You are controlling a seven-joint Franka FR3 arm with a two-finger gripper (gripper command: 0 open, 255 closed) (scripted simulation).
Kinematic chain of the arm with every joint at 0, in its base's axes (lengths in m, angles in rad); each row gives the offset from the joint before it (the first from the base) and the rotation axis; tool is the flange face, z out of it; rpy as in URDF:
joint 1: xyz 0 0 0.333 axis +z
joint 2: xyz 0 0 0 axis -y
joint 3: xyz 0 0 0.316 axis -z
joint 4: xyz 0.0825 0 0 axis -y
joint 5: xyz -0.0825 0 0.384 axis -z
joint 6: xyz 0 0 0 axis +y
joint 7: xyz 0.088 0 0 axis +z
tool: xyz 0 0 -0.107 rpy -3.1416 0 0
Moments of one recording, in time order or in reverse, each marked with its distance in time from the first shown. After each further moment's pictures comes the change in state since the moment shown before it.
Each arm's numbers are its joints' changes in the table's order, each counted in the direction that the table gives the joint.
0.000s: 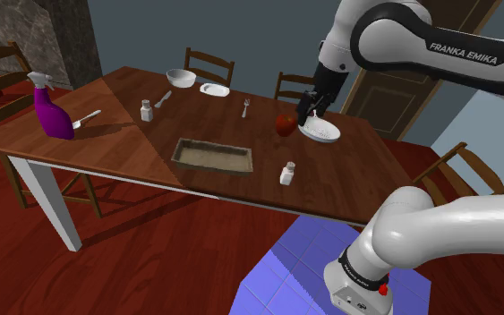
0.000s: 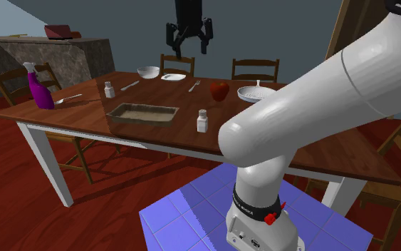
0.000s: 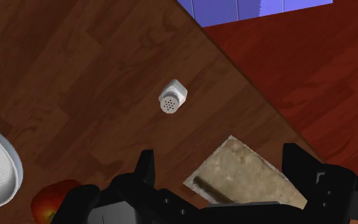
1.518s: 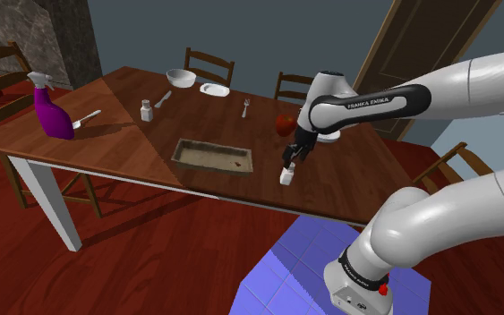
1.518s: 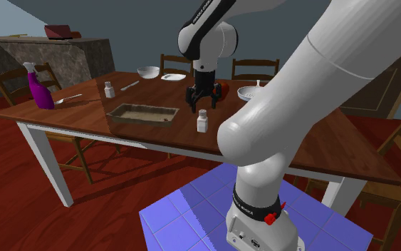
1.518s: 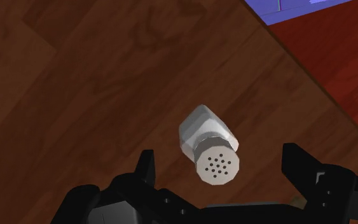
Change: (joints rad) arm -0.042 -0.269 0.241 -0.344 0.000 -0.528 0.157
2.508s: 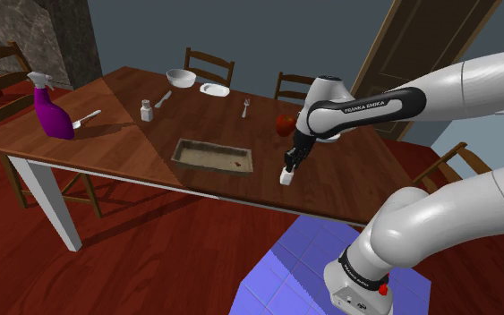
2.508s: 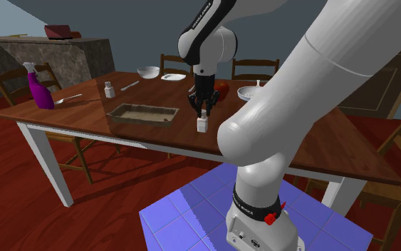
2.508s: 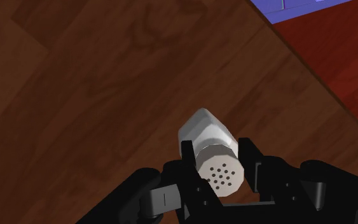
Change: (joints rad) arm 0.002 -0.021 0.004 -0.022 0.000 -0.044 0.000
